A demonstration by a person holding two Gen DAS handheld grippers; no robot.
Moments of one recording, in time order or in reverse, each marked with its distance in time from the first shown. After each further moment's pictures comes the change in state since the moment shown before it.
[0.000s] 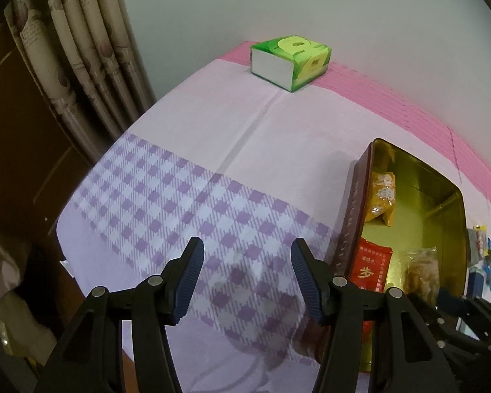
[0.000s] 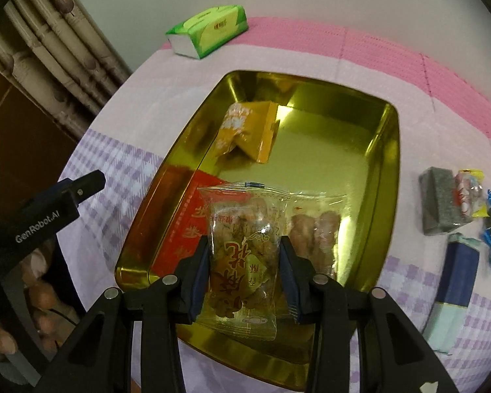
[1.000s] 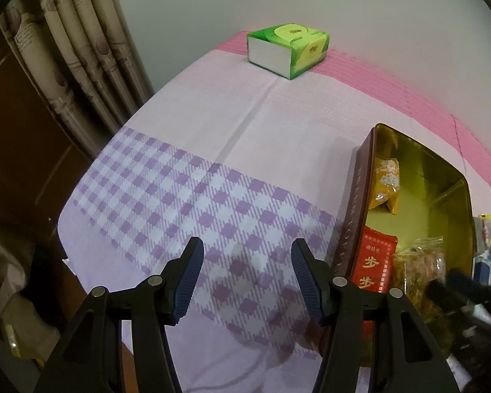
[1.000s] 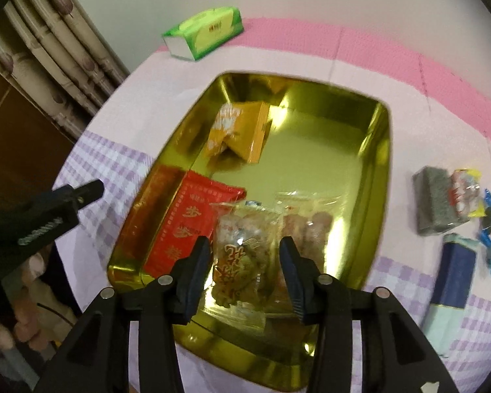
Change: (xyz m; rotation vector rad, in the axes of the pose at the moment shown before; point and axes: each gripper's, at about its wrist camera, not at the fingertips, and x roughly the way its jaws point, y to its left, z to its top) left arm 0.005 -0.004 -0.002 0.030 0.031 0.009; right arm -0.022 -0.015 -0.001 0.010 -0.049 -0.004
